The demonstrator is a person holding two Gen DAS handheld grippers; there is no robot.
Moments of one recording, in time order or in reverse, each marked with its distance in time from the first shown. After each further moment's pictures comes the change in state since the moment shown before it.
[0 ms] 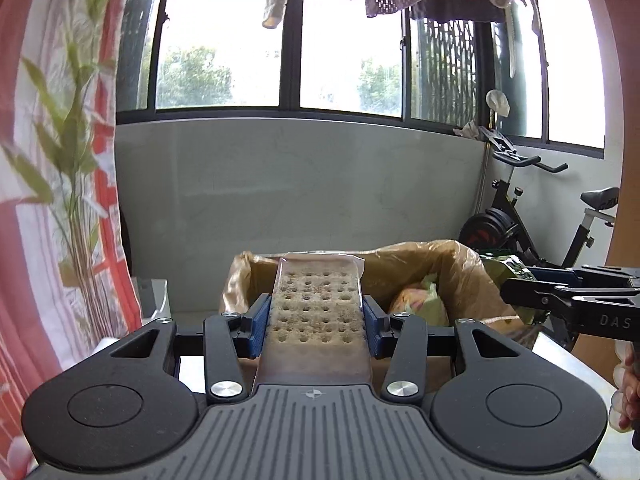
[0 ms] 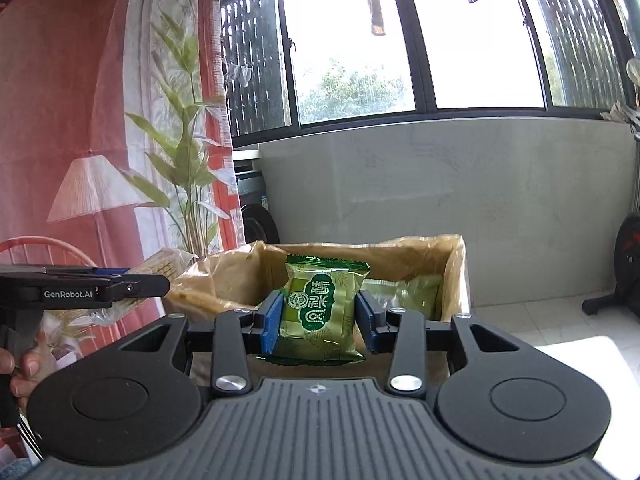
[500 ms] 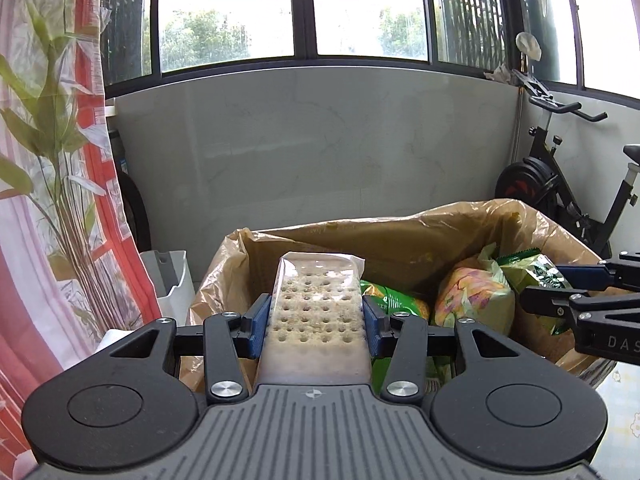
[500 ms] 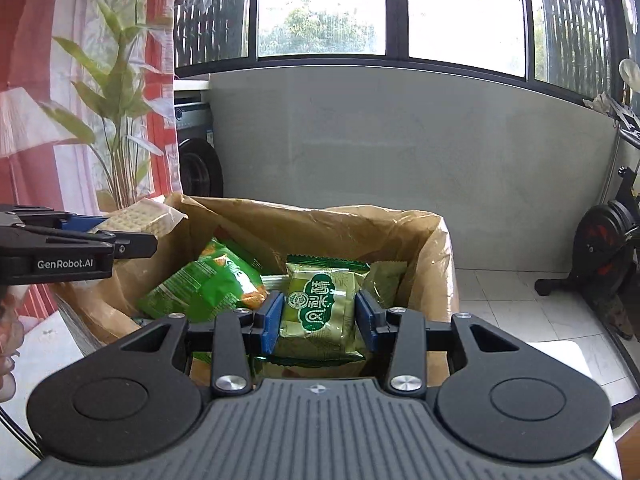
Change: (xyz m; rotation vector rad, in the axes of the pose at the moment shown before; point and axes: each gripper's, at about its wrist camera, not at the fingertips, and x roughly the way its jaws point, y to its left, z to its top) left arm 0.101 -0.018 0.004 0.031 0.171 0.096; right arm 0.081 -0.023 -0.004 -0.026 0.215 -0.156
